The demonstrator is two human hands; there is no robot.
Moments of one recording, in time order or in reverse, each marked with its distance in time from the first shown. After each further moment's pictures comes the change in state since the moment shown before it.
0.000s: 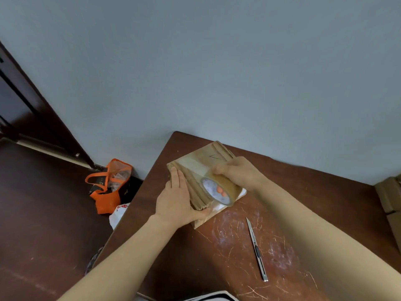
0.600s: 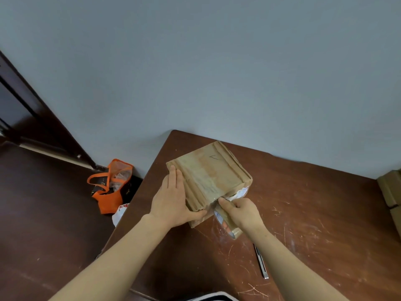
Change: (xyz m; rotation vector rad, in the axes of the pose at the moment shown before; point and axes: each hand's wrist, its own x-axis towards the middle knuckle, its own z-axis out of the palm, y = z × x) left_hand -0.003 0.000 -0.014 0.061 -0.183 -0.001; right_hand -0.018 0.091 0.042 -0.040 0.145 0.148
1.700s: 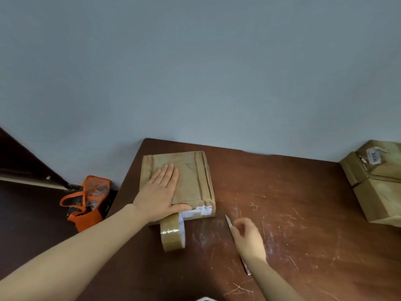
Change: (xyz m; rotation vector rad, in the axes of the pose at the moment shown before) left_hand 0.061 0.002 0.002 0.288 0.048 0.424; right_hand -0.016 0.099 0.006 0.086 0.327 0.188
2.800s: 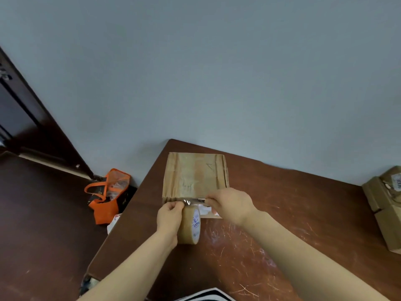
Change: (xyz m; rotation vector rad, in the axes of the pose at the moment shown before) left_hand -0.063 0.070 0.018 -1.820 0.408 -1.080; right_hand -0.015 -0.132 -0.019 -0.792 -0.342 -0.801
